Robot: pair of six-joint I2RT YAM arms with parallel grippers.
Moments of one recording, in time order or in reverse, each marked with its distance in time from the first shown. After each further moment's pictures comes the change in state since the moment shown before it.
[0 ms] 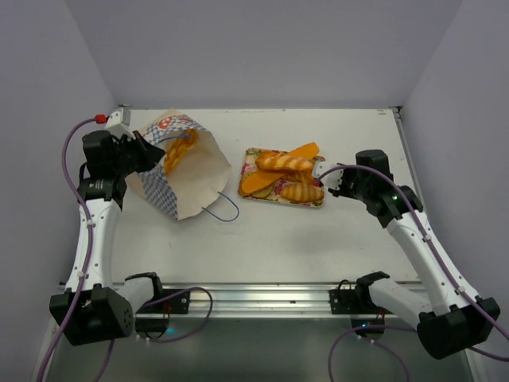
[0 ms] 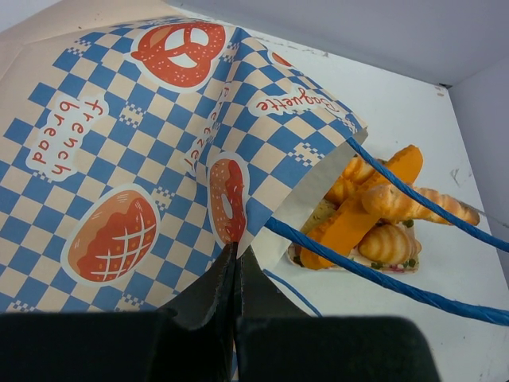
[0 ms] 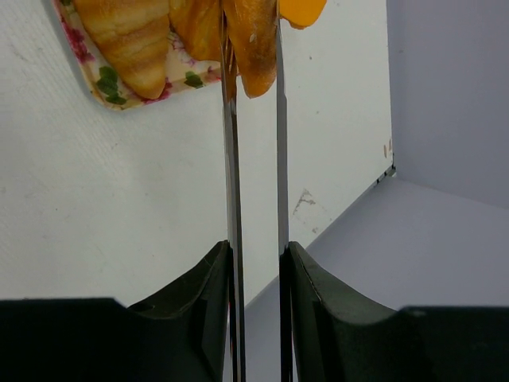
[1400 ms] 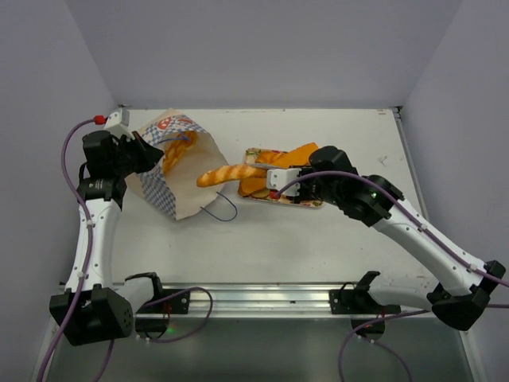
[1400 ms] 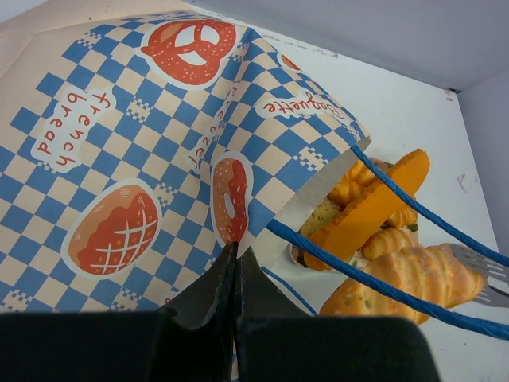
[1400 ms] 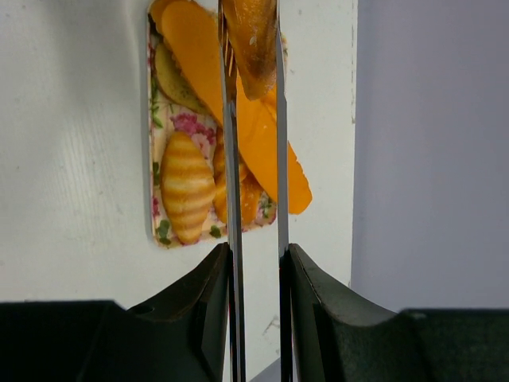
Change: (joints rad) left arm 0.000 0.000 0.002 -0.012 -0.029 -0.013; right arm 0.537 0.170 0.298 -0.068 0.090 0.150
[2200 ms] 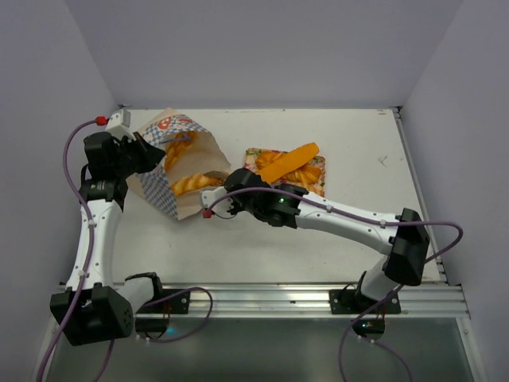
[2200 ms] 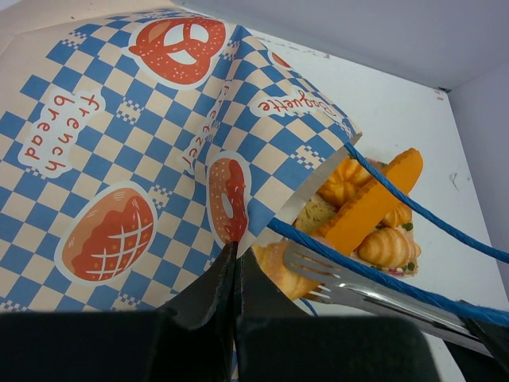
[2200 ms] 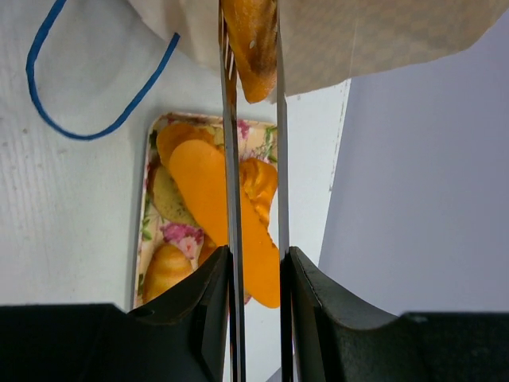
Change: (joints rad) left arm 0.000 0.000 -0.030 0.047 0.024 -0.005; right arm 0.278 0.472 0.109 0.307 0.313 0.010
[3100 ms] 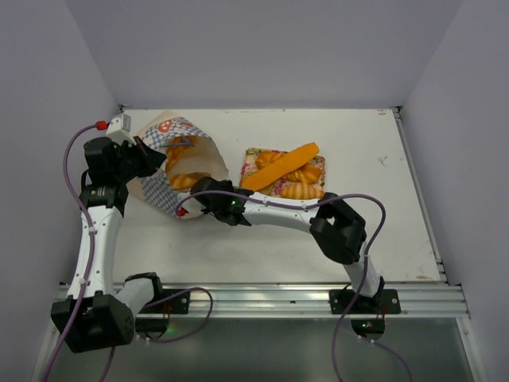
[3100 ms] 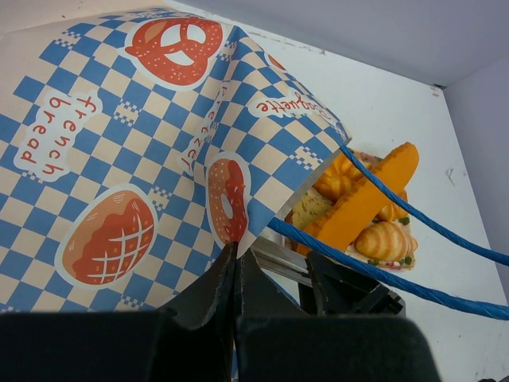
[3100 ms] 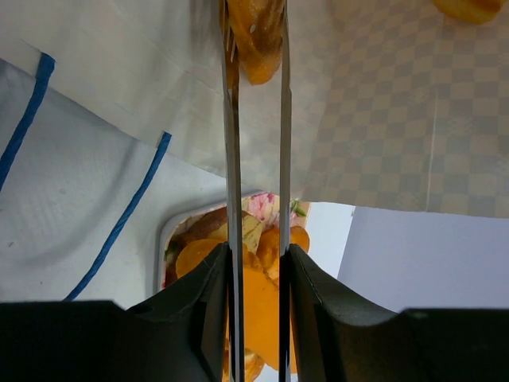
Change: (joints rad) left arm 0.000 -0.049 -0.039 -0.001 0.007 -0.005; right arm 0.000 0.428 0.158 0.218 0.106 0.015
